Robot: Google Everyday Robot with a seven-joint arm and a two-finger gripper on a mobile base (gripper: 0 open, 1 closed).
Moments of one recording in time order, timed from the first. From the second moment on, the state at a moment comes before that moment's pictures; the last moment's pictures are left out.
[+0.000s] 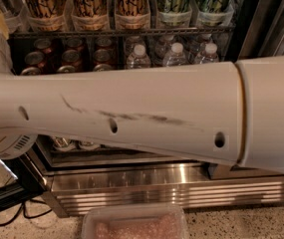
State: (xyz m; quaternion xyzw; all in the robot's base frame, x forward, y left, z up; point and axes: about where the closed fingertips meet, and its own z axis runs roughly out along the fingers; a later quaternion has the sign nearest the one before) arm 0.545 0.309 1.061 -0.24 0.61 0.10 0.74
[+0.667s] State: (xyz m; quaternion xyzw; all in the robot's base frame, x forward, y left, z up) arm 0.545 0.308 1.061 -0.21 0.62 0.08 0.75
